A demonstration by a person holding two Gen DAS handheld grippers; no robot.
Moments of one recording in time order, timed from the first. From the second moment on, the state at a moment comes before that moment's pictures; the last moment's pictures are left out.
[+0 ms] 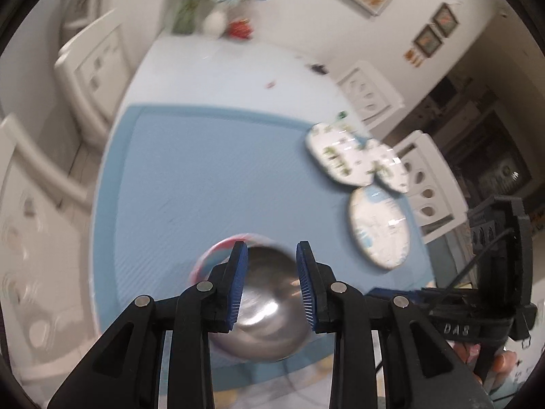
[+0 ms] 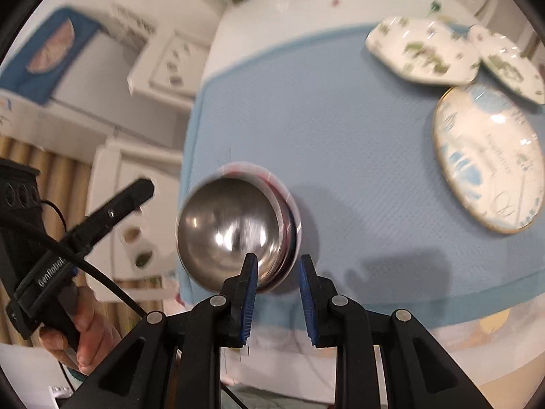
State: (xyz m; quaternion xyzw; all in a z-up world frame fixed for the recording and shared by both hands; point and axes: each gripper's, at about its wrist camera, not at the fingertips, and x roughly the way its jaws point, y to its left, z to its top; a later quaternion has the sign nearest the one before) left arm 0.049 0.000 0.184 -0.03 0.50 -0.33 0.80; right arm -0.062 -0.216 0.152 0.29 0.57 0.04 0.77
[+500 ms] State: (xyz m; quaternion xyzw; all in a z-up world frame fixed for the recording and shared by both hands) left arm 0.025 -0.187 0.143 -0.05 0.56 -0.35 0.75; right arm -0.124 -0.465 0.150 0.37 0.47 -0.09 0.80
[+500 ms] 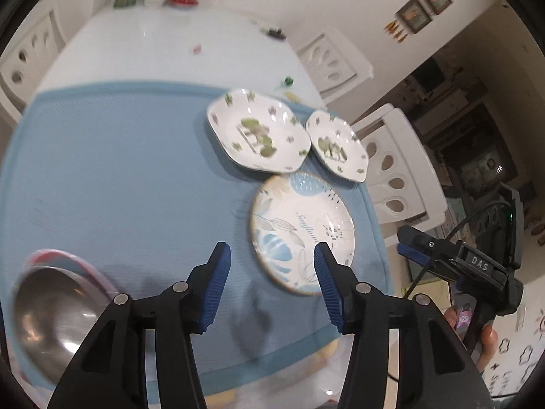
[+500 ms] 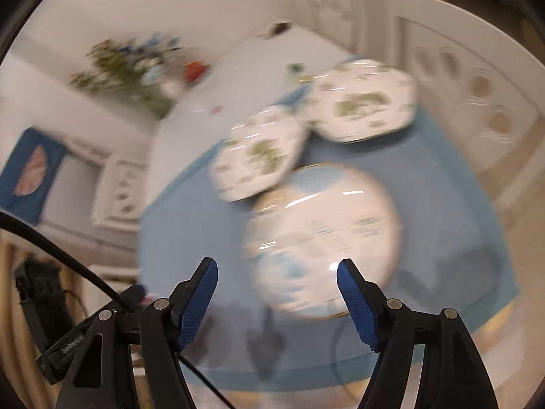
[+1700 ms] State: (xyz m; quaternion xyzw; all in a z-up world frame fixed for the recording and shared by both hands) left arm 0.023 -0.257 0.010 -0.11 0.55 -0.23 0.79; right arm -0.067 -0.530 0.018 0.22 0.49 -0.01 0.84
